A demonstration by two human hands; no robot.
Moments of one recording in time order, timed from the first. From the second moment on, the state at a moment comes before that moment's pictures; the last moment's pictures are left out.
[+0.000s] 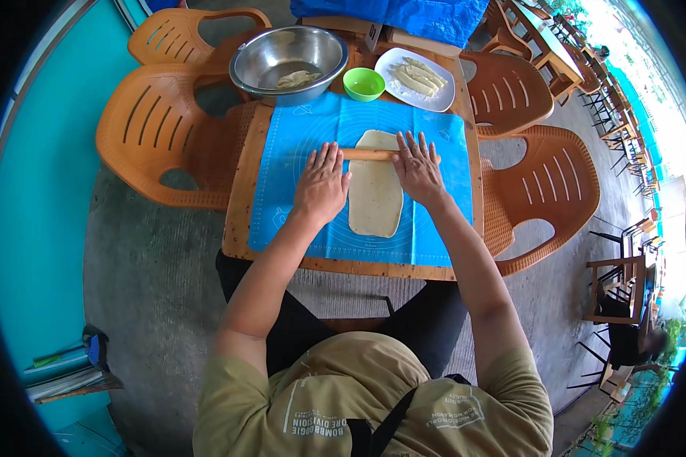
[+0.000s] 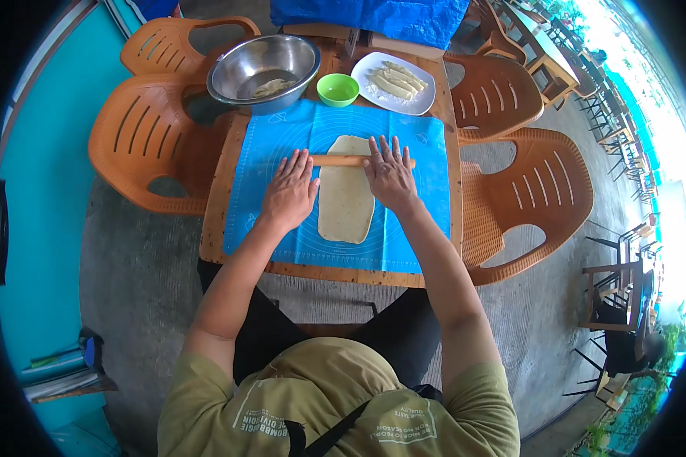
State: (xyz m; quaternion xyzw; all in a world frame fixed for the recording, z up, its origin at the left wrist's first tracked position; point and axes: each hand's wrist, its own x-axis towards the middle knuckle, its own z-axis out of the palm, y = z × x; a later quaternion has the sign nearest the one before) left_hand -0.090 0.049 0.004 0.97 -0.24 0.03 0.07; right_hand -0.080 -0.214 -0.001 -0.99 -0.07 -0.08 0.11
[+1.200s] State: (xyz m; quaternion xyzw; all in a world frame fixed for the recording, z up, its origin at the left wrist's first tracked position) left_hand 0.040 0.017 -0.001 0.98 -0.16 -0.05 0.07; right_hand 0.029 -0.197 -0.007 -0.99 0.07 -0.07 0.06
